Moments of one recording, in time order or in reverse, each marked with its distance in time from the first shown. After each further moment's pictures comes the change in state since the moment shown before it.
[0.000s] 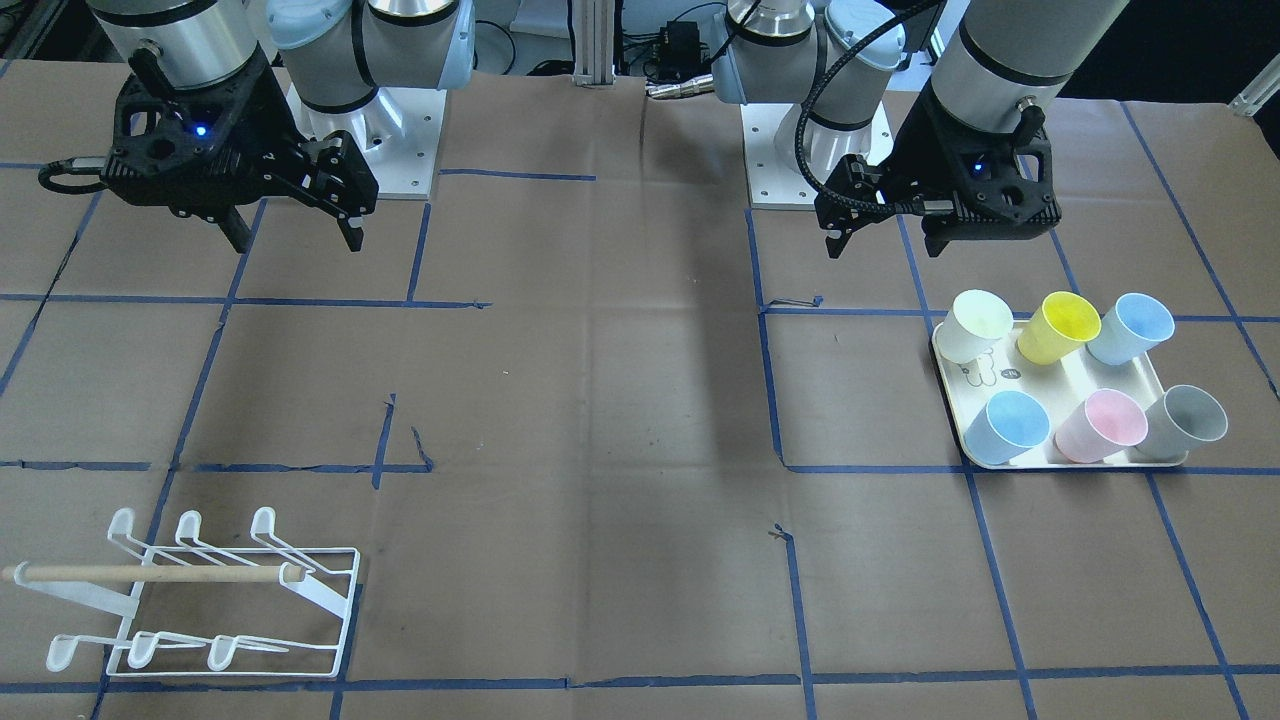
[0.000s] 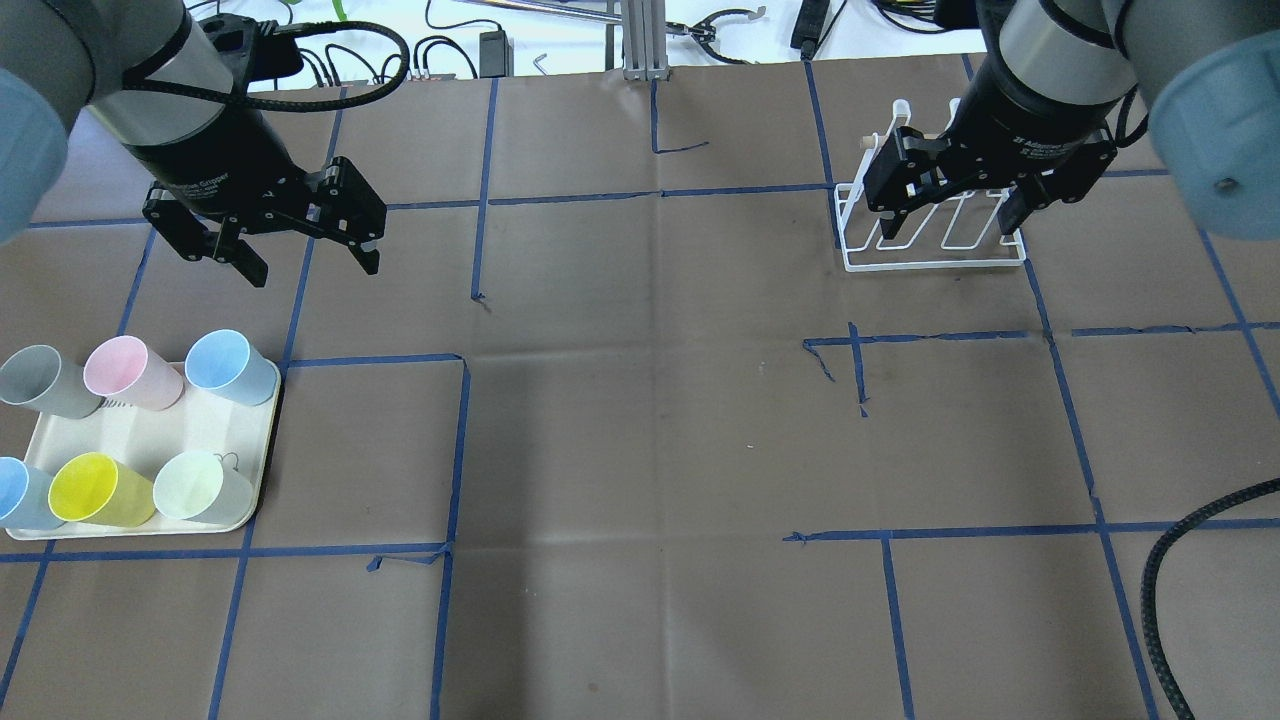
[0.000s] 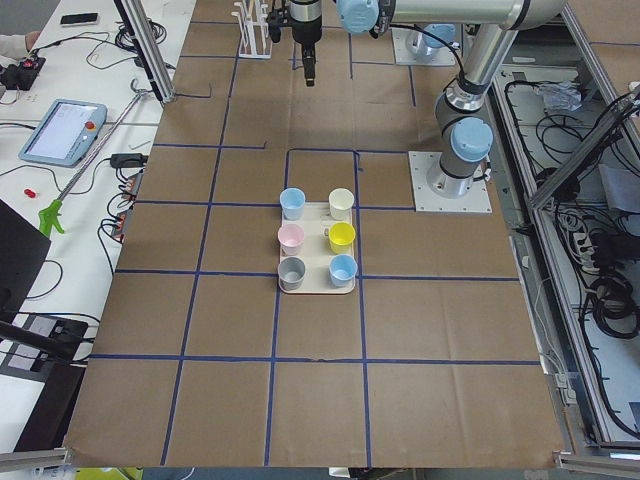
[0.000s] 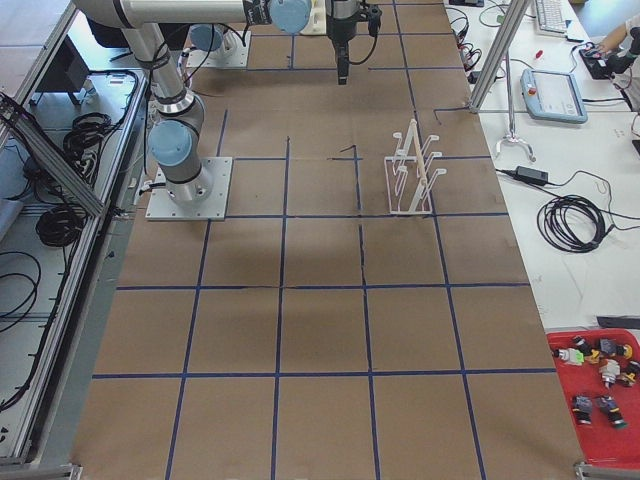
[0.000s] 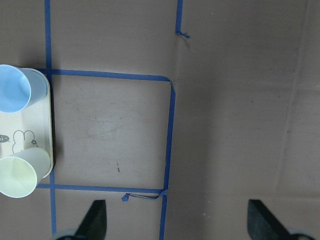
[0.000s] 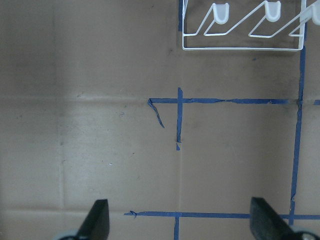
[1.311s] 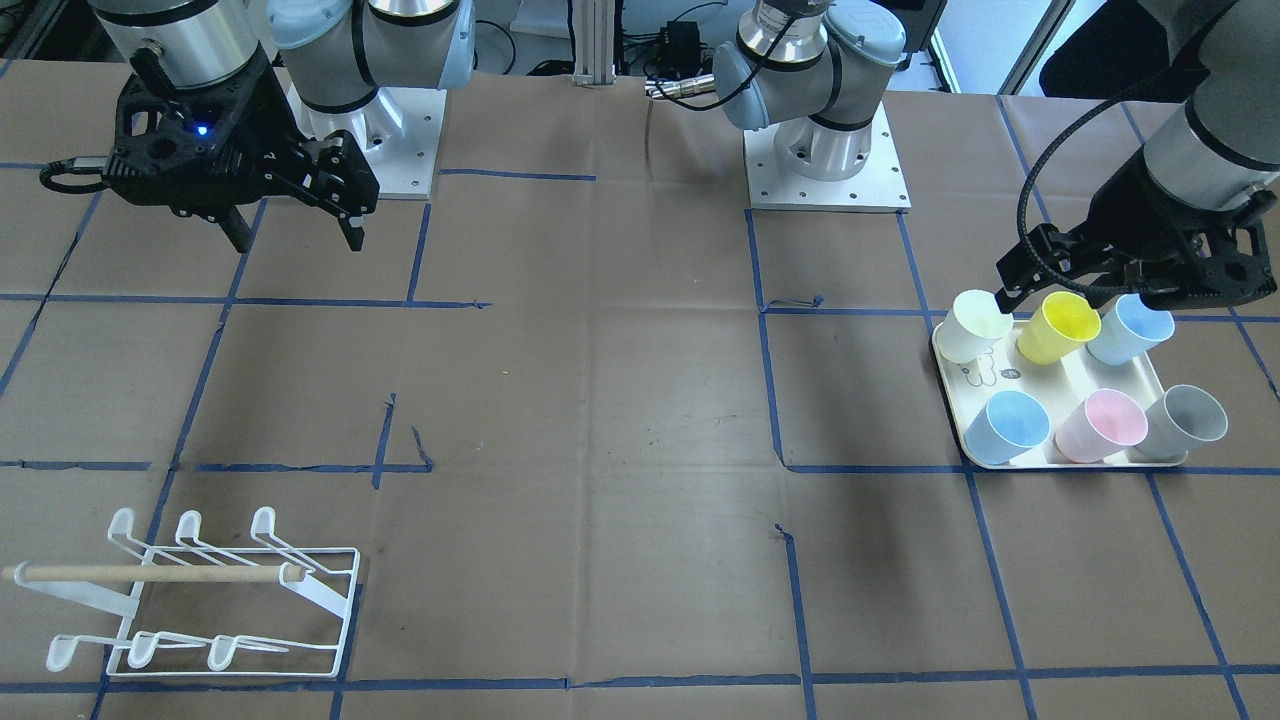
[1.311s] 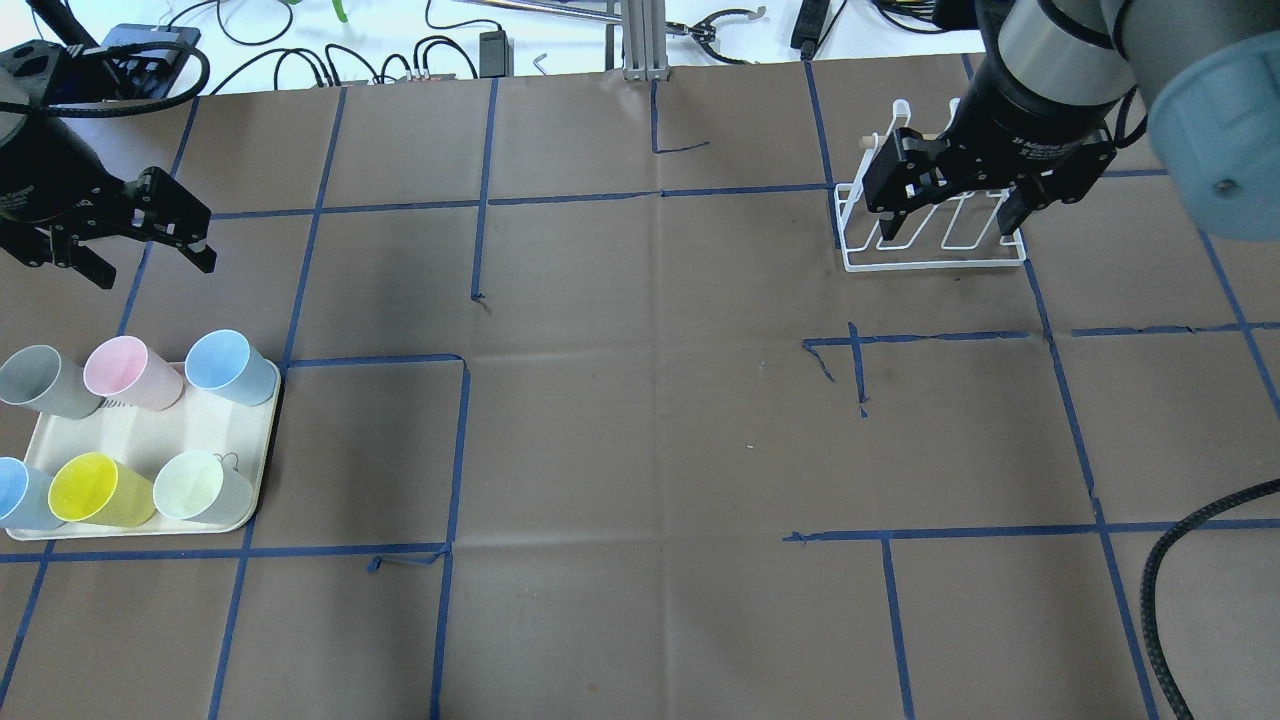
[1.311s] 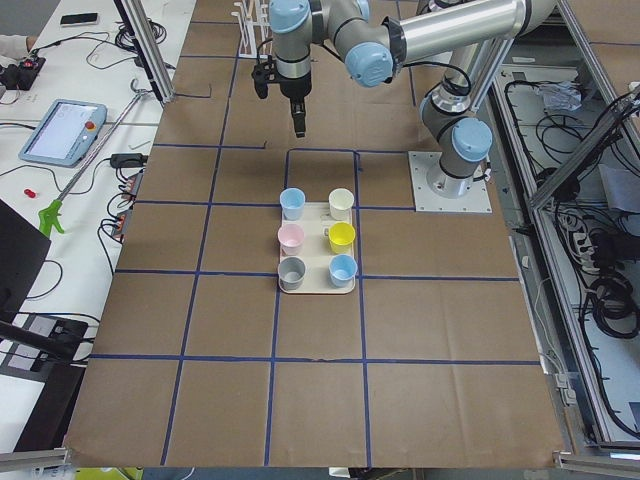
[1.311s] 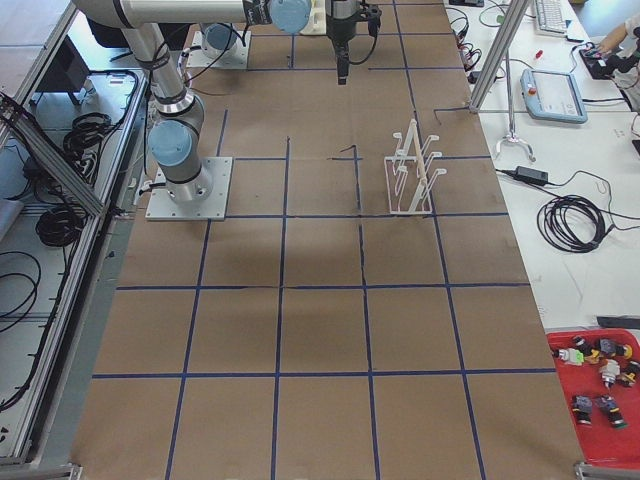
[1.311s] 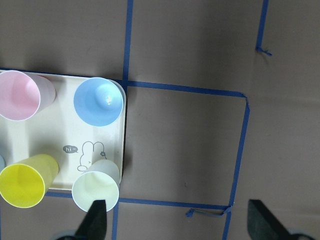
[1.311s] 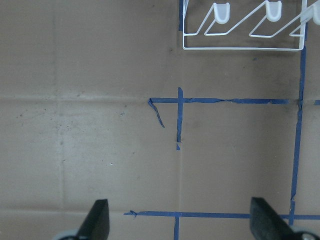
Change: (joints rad) left arm 0.315 -0.070 -0.033 0.106 0.028 0.283; right arm 0.001 0.000 0.000 0.000 0.000 -0.001
